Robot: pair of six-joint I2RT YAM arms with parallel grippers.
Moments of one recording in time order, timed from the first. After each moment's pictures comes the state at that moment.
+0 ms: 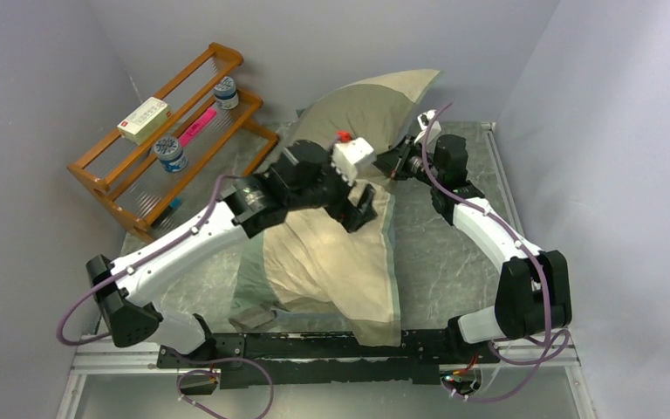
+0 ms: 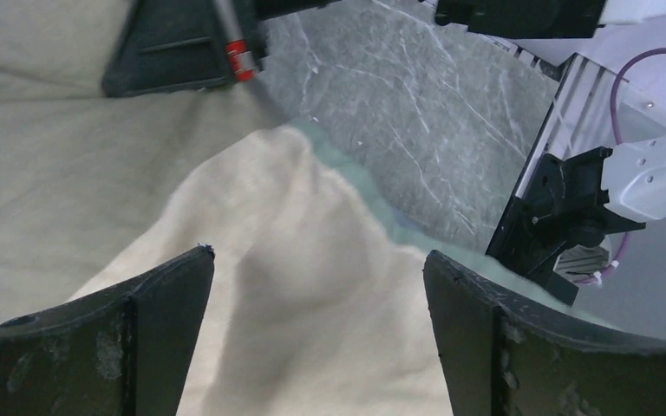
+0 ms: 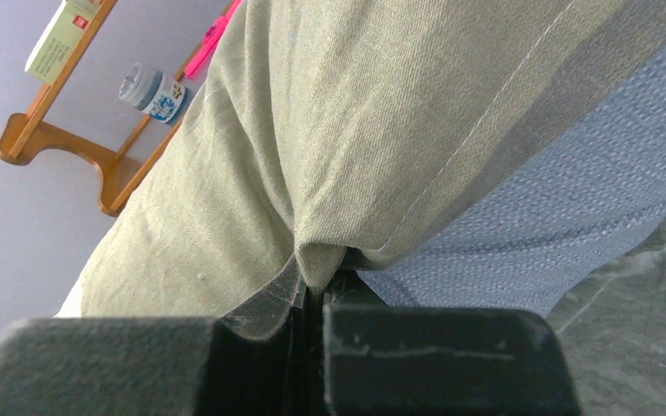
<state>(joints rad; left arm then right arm) -0.90 1.42 1.52 -0.50 0.20 -0.08 0.23 1.41 0.97 0.26 -0.55 0.60</state>
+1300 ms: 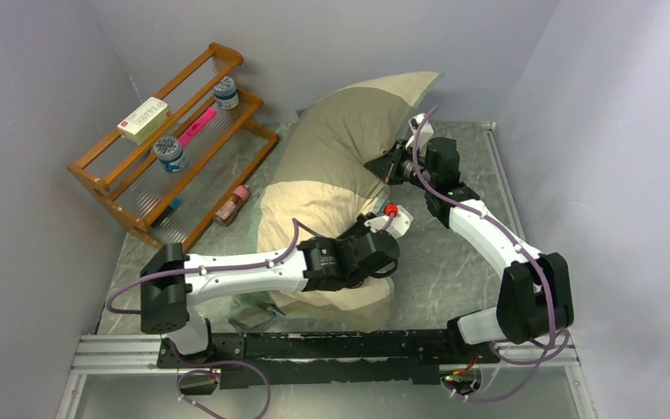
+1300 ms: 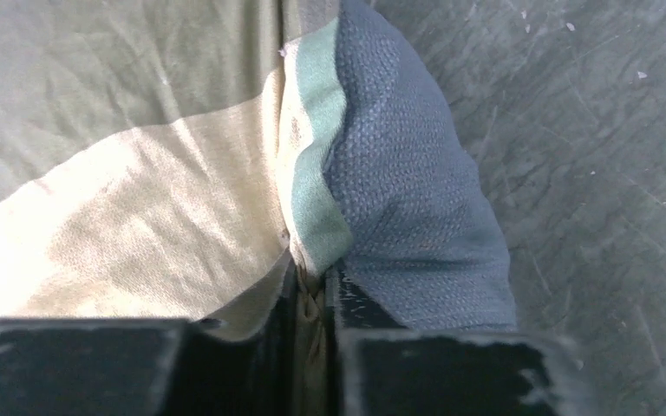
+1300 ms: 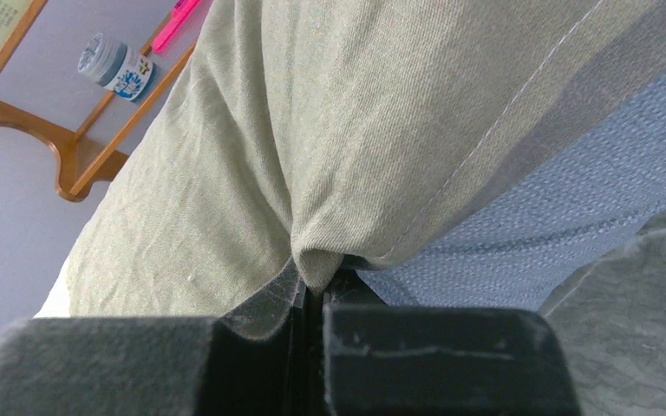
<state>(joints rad) -1.32 1.66 1.37 -0.41 -0.86 -0.07 0.29 1.39 0.97 0.19 -0.46 0.52</state>
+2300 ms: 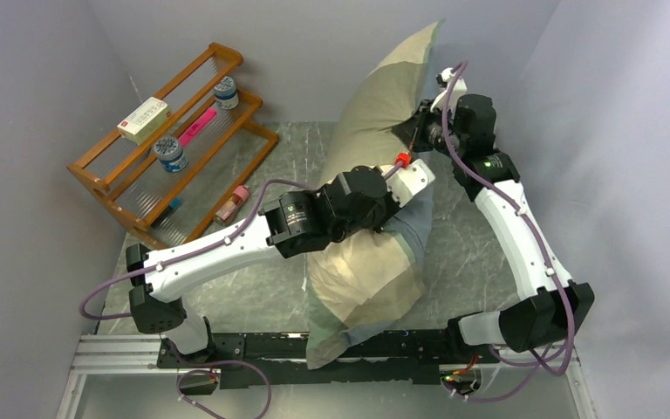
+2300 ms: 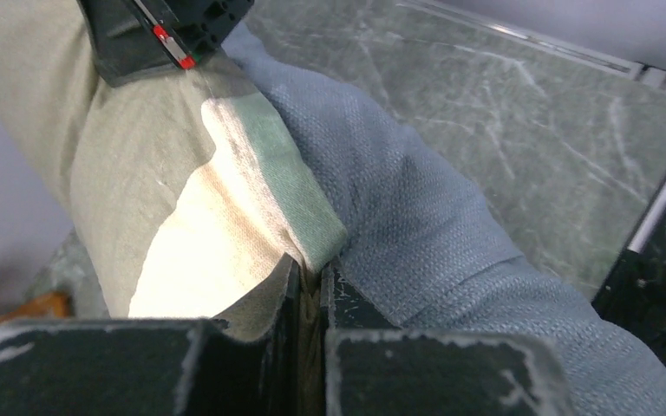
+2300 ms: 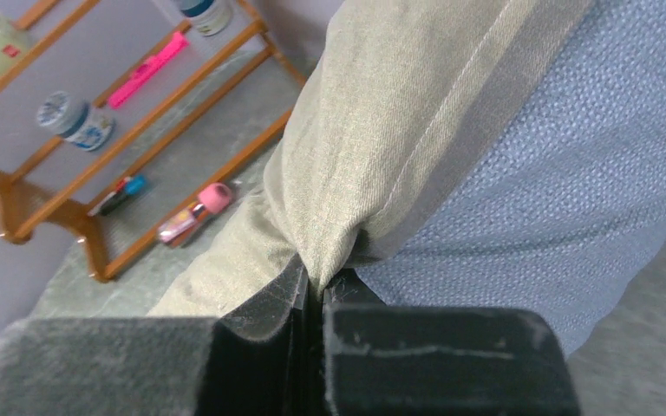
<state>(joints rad) -1.26 1.62 1.82 -0.57 -0.41 0.11 0.23 1.35 1.42 -0.30 -0.34 0.33</state>
